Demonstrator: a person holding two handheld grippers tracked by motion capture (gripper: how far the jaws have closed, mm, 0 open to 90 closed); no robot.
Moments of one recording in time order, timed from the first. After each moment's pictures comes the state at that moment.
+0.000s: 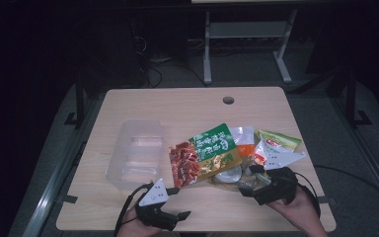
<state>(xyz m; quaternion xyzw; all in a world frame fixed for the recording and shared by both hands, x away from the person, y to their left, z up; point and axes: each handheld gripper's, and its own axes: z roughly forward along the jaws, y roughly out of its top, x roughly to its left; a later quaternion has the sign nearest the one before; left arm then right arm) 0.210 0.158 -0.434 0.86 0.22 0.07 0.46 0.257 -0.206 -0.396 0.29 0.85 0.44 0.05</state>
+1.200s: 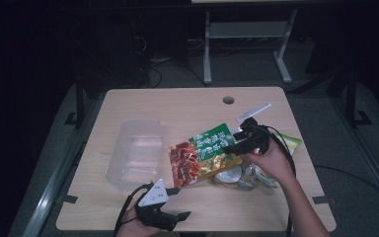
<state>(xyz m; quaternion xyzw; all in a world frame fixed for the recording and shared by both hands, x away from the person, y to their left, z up) 0.209 0.158 -0.432 0.86 0.21 0.06 0.46 0.374 -0.163 -0.371 0.36 0.86 0.36 0.02</state>
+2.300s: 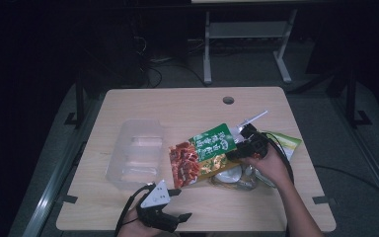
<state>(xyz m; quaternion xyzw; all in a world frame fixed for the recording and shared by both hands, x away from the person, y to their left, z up) 0.208 0.154 -0.433 0.86 0.20 0.07 0.45 0.382 -0.169 -0.411 0.39 0.86 0.32 -0.02</state>
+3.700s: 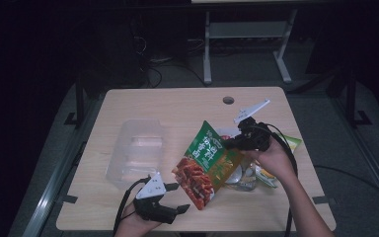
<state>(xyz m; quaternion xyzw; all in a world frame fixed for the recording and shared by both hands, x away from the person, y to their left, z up) 0.220 0.161 -0.423 0.85 0.23 0.06 0.47 0.352 -0.150 -0.333 0.27 0.89 0.37 0.02</state>
